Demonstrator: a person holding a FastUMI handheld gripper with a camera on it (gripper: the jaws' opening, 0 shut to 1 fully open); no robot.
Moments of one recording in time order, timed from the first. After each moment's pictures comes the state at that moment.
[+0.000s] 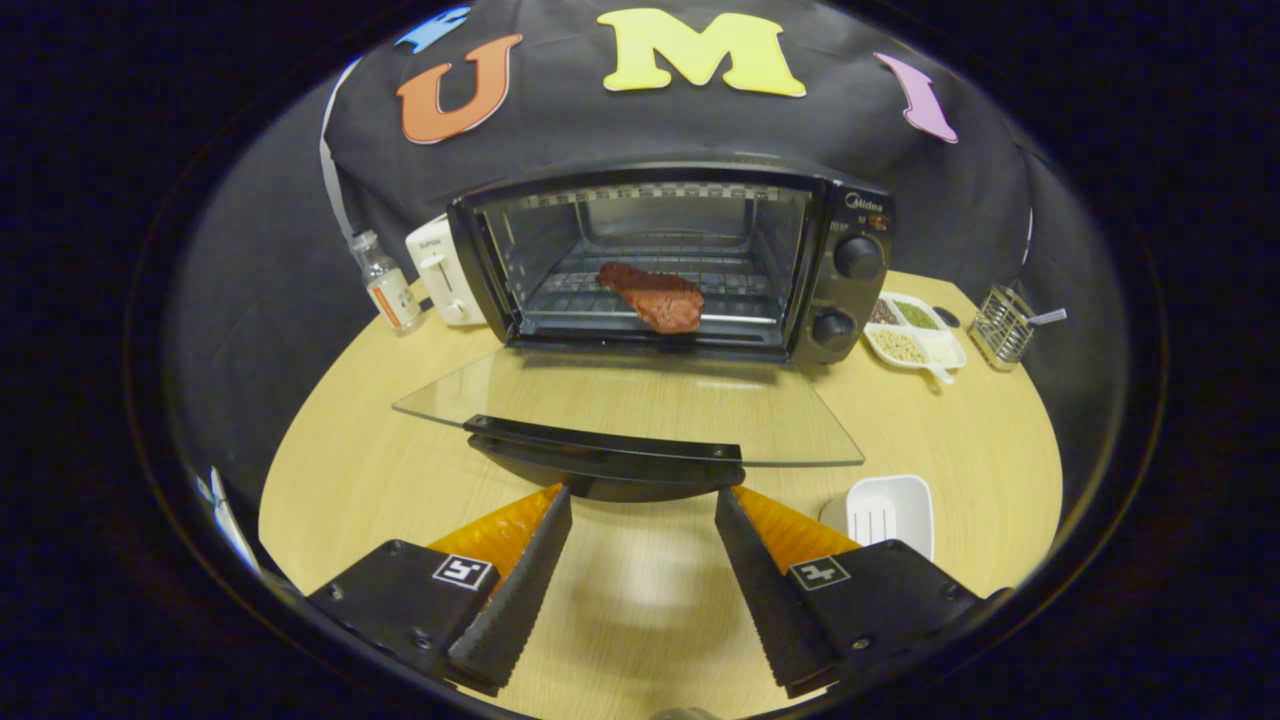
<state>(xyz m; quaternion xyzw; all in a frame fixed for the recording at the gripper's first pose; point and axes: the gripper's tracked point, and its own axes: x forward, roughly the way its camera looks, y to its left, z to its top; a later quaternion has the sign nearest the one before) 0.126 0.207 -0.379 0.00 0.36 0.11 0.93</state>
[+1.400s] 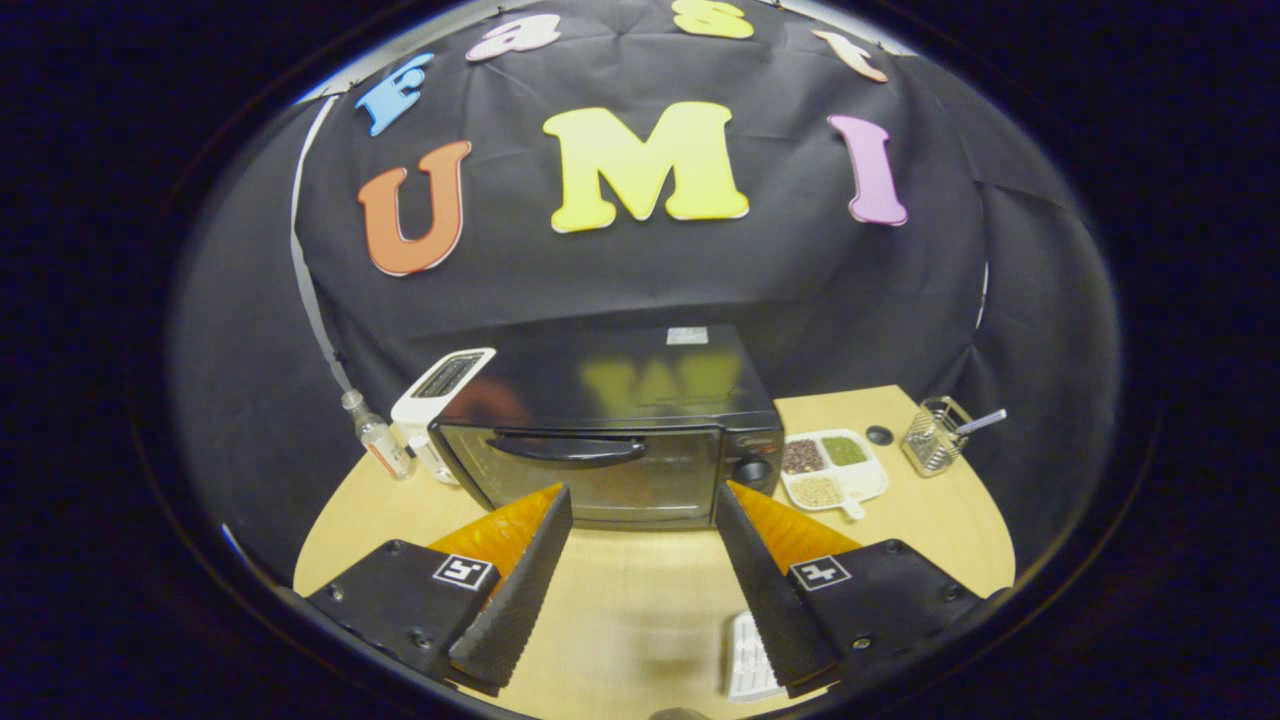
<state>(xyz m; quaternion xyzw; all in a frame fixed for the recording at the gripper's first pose) 0.160 0.138 -0.213 0.03 0.22 0.06 0.97</state>
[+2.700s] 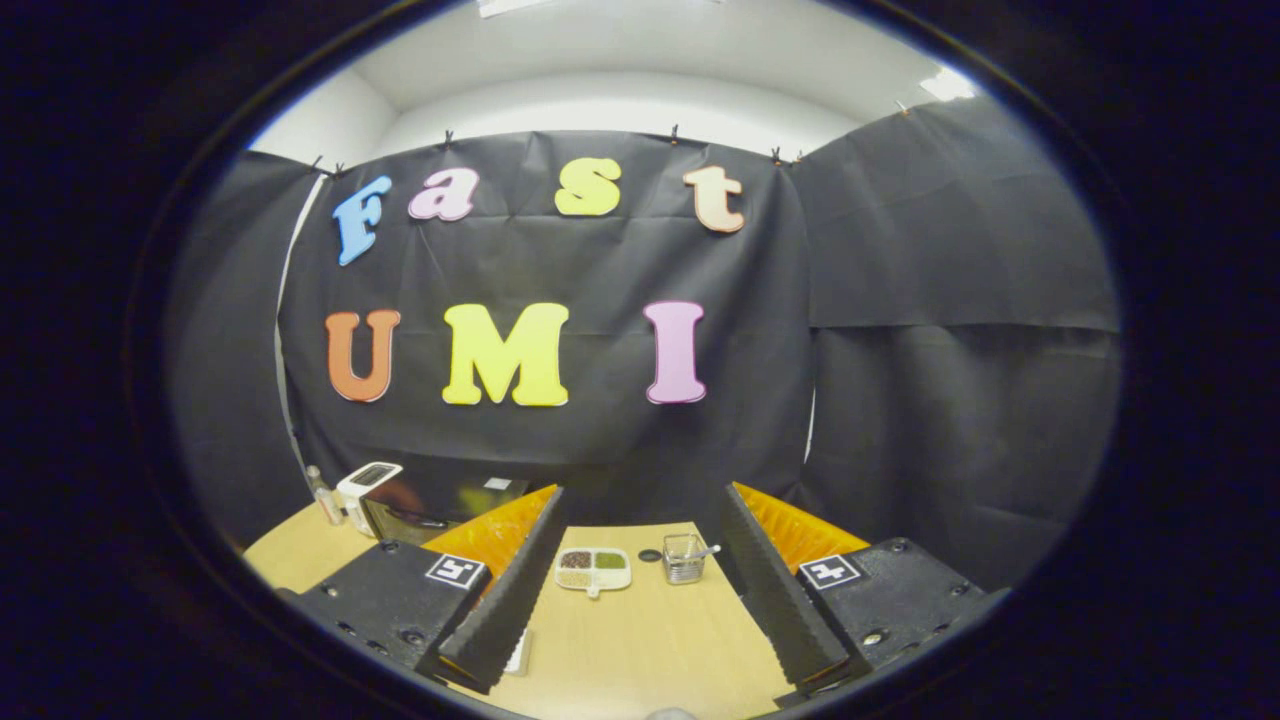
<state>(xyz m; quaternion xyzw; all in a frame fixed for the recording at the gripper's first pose) -0.012 -0.163 -0.025 0.01 0.01 -0.03 1.00</state>
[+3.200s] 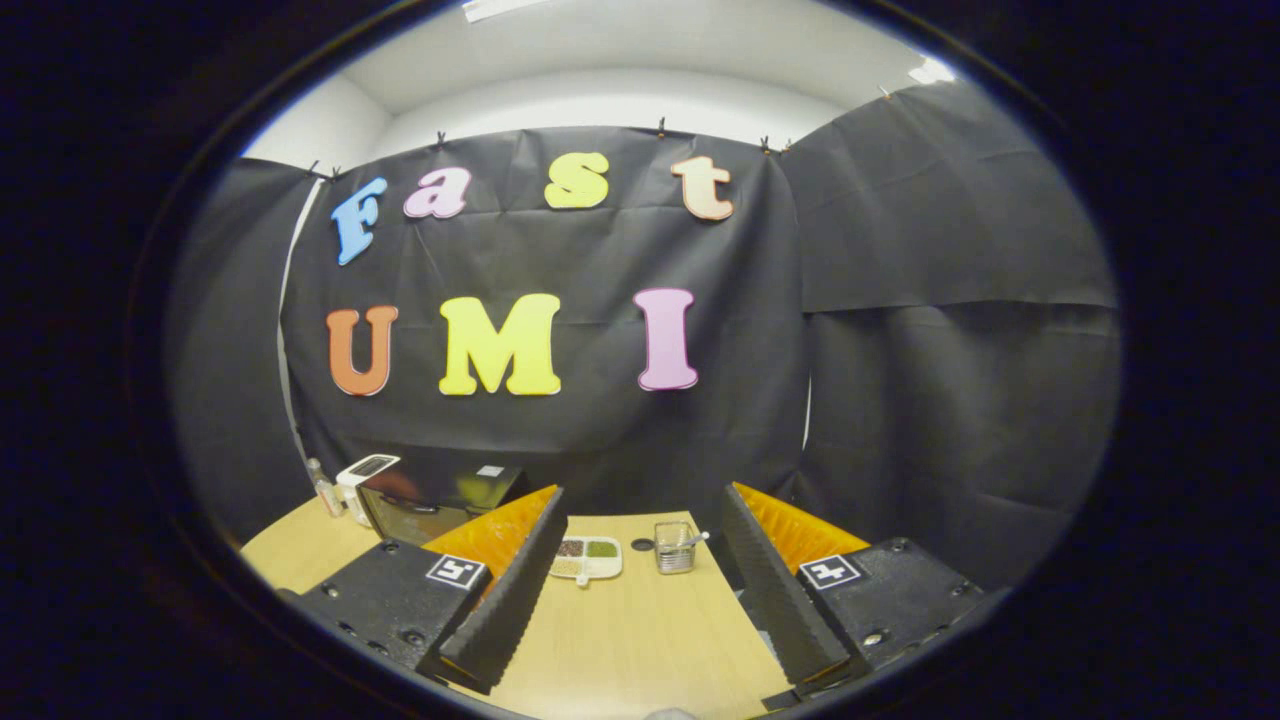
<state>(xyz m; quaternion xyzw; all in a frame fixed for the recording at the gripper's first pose) -0.013 -0.188 -0.052 0.01 0.02 -0.02 1.00</state>
